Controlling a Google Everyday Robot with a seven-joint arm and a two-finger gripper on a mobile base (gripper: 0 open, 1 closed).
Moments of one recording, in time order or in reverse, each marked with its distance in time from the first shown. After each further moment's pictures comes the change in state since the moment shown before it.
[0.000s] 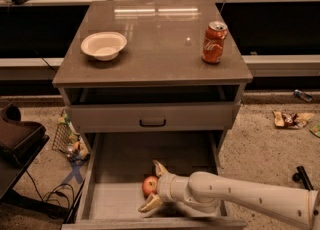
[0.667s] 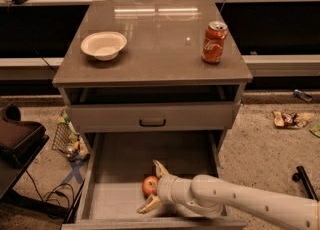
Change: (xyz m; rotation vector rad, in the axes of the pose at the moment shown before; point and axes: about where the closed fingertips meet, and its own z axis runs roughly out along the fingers) arm -0.018 0.005 -0.014 0.020 -0.055 0.006
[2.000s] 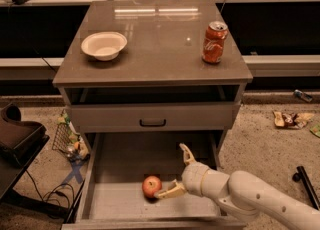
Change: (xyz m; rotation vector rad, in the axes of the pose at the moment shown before) arm -0.065 -0.052 -0.131 0.163 -0.093 0.121
